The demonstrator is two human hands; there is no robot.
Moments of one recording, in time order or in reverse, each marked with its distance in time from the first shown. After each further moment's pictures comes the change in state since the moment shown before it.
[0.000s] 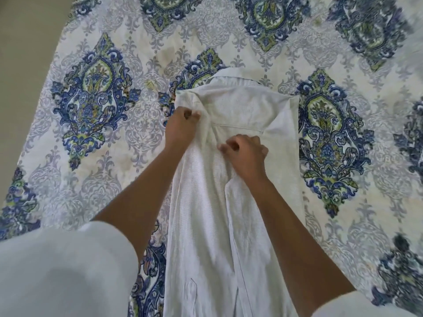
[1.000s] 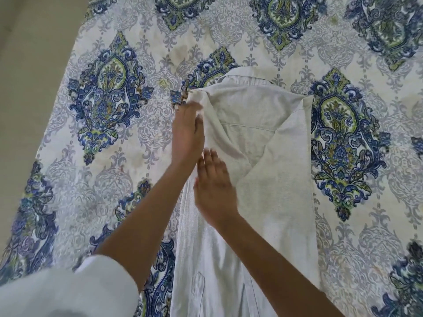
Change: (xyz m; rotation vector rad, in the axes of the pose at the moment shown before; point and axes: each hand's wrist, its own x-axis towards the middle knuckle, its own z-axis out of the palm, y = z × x) left_hand -0.033 -0.016 -0.008 0.049 0.245 0.454; right_hand -0.072 -0.028 0.079 -0.426 0.081 -0.409
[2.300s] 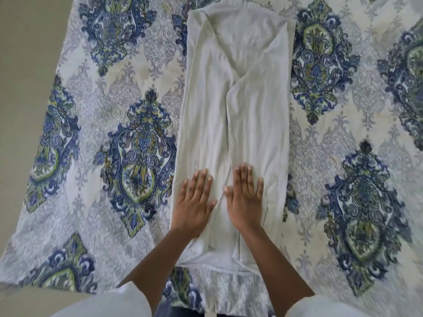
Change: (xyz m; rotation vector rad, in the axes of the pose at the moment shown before) left_hand -0.389 -0.011 -0.056 0.661 -0.616 0.134; right_hand -0.281 0.029 0.009 -0.005 -0.198 0.304
